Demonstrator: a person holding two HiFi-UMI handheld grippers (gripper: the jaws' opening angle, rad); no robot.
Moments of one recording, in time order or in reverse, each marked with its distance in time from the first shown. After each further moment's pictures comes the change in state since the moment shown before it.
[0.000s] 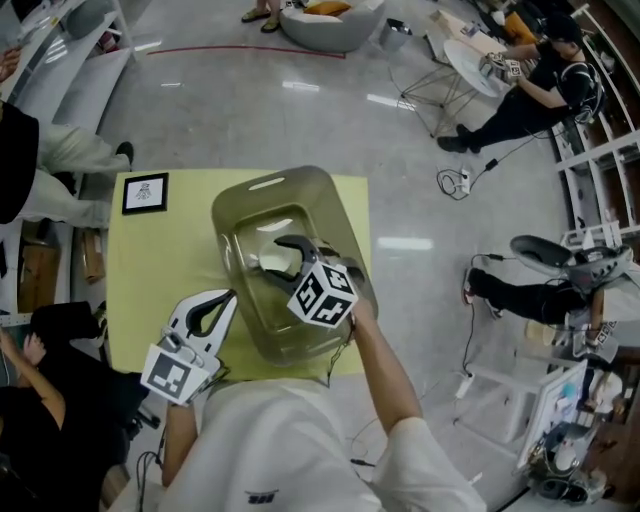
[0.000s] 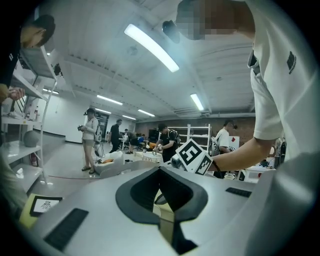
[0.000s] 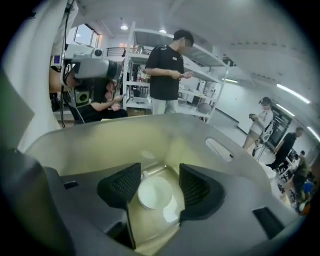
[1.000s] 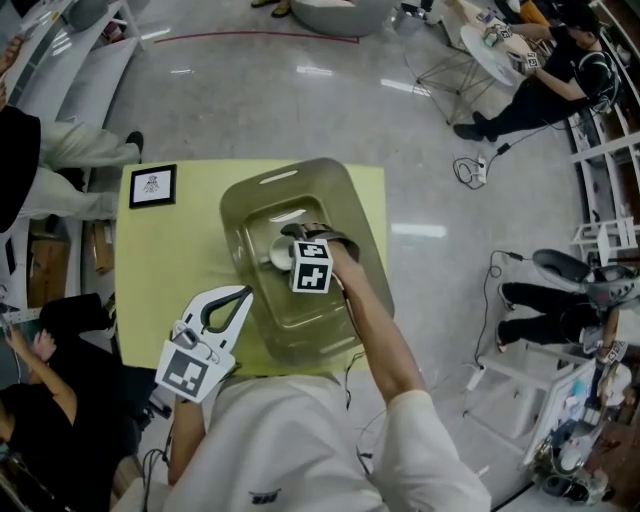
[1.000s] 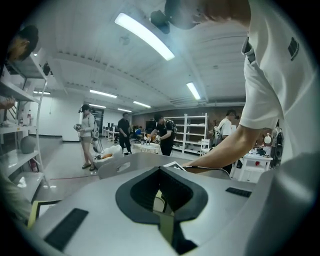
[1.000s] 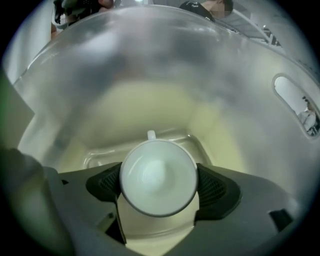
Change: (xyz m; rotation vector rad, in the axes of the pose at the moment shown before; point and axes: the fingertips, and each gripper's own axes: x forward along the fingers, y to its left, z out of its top) left arm 0.016 0.010 -0.023 0.077 0.114 -0.027; right arm 0.111 0.020 -0.098 -0.176 0.314 0.288
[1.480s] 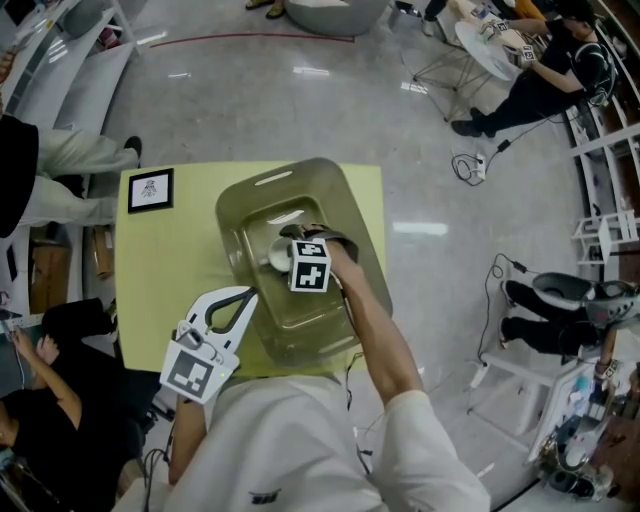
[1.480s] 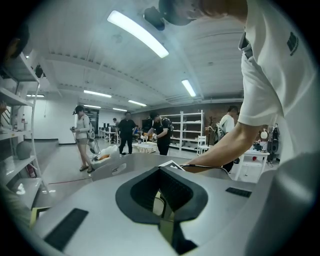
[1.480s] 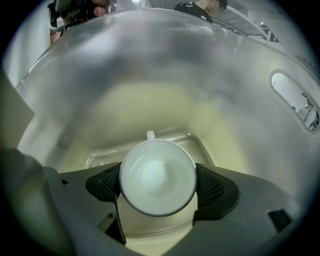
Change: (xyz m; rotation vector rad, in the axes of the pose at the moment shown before) left arm 0.011 -0.010 0.005 0.066 0.017 -0.040; right arm -0.004 0.002 -0.003 0.021 -0.001 0.017
